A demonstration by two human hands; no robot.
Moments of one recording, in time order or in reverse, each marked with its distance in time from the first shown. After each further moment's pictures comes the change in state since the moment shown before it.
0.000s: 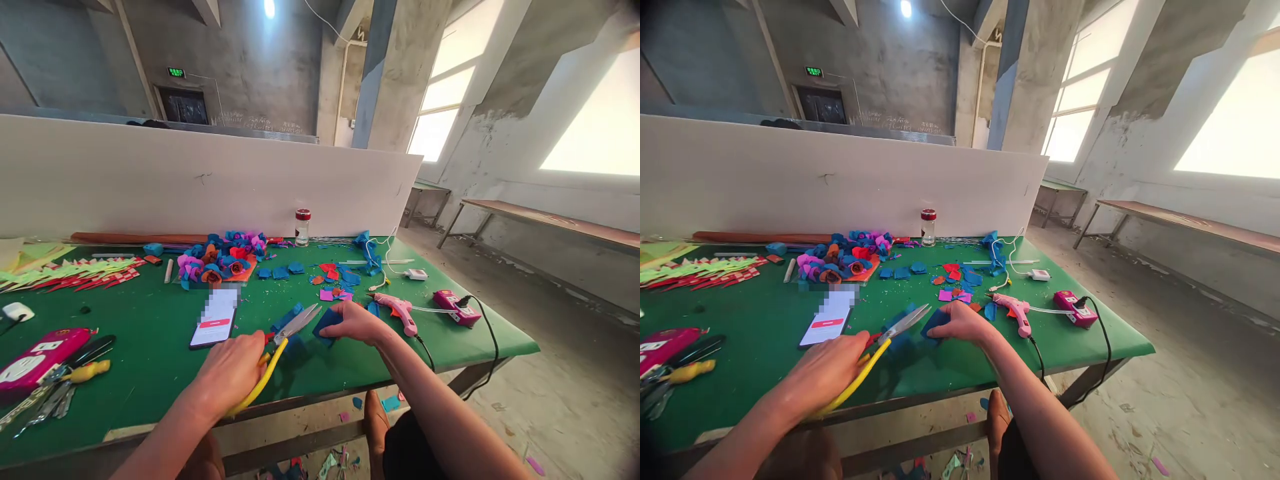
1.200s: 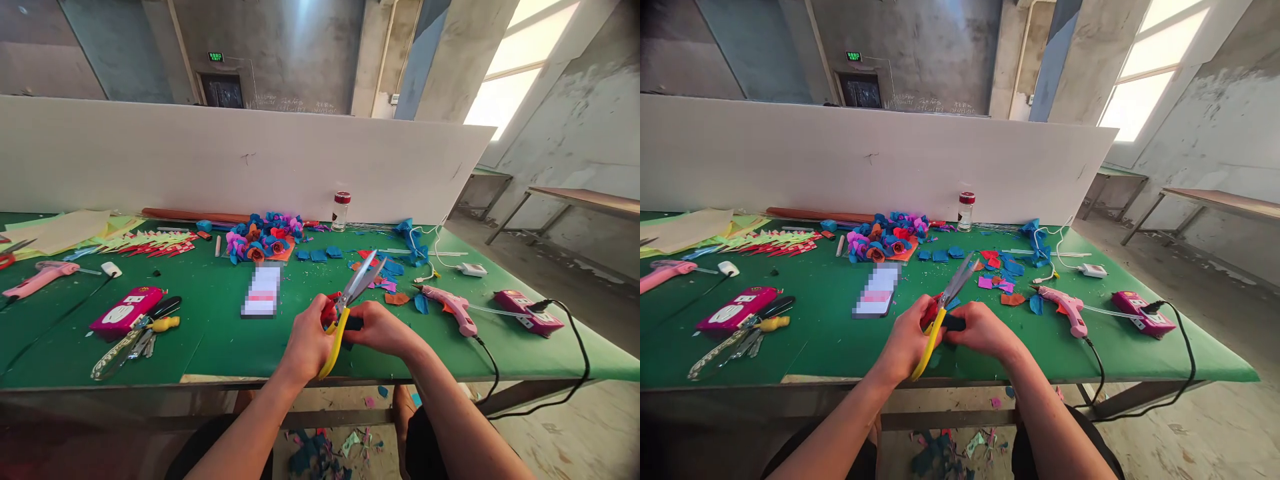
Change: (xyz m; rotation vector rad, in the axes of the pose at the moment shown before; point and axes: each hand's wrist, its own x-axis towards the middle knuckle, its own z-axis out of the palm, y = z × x) left_hand 0.026 0.019 0.060 -0.944 0.401 0.074; right_hand -0.004 -0.003 0.062 -0.207 -0.028 -0.215
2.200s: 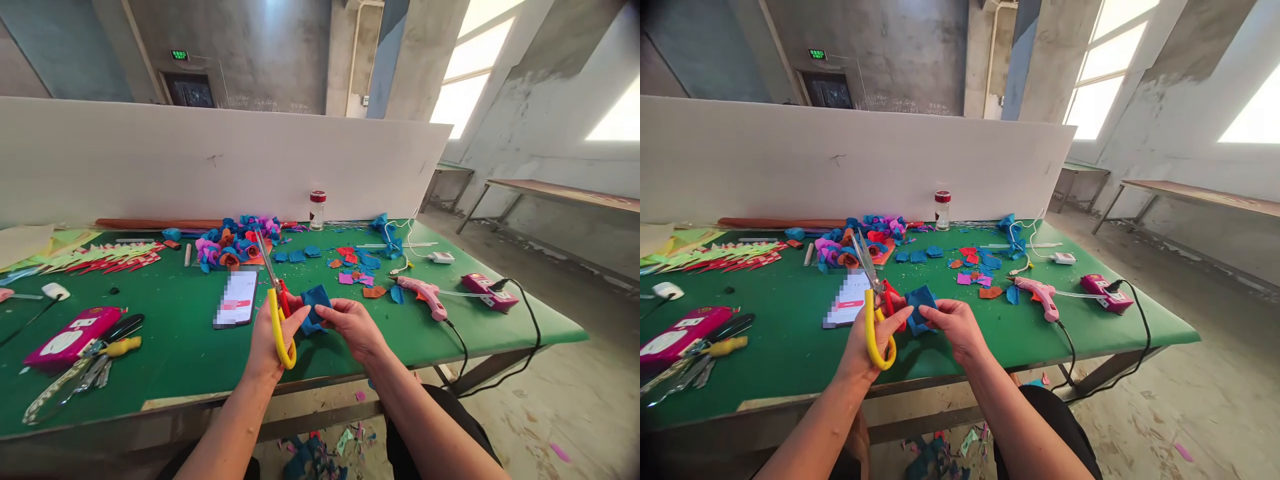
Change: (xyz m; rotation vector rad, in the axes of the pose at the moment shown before) left_hand 0.013 -0.006 -0.005 -0.446 0.244 -0.071; right_hand 0.005 0.002 0.026 0.795 0.410 0.133
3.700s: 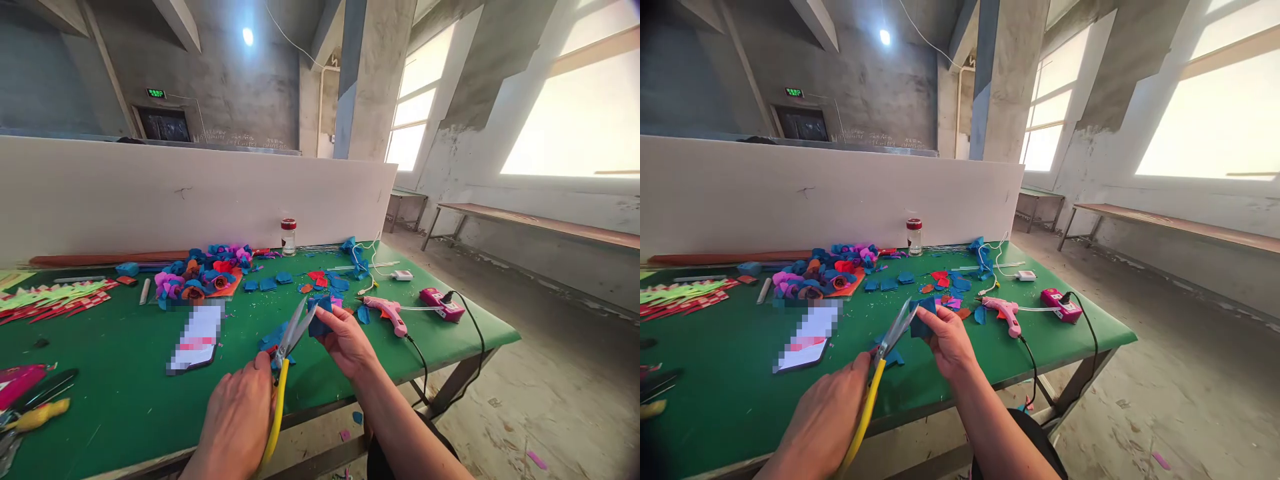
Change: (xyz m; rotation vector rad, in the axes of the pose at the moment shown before) left_hand -0.043 0.039 0.001 1.588 -0.440 0.193; right_hand -0.004 -0.037 -0.022 0.395 0.059 -0.120
